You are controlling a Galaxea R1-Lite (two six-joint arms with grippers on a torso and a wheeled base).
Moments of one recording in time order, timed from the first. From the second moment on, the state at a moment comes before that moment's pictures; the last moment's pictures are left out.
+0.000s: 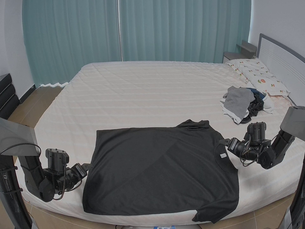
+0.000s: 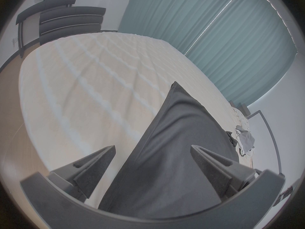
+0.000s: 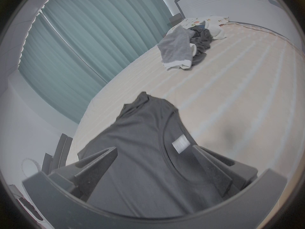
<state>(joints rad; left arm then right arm) -0.12 2.14 -0.26 -1.17 0.04 -0.78 0.12 2.16 -0.67 -0.90 0.05 0.64</state>
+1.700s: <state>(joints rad) -0.14 2.26 -0.34 -1.17 -0.03 -0.89 0.19 2.82 -2.00 -0.24 0.05 0.83</state>
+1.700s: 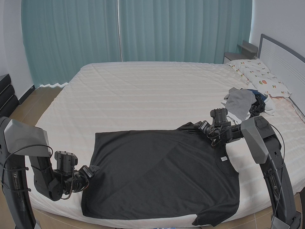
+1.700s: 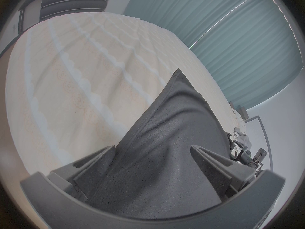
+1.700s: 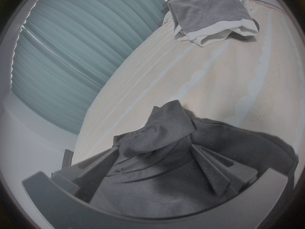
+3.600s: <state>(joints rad) -0.15 2.28 -0.35 -1.17 0.00 -0.88 0.05 2.77 -1.81 -0.50 0.19 0.65</state>
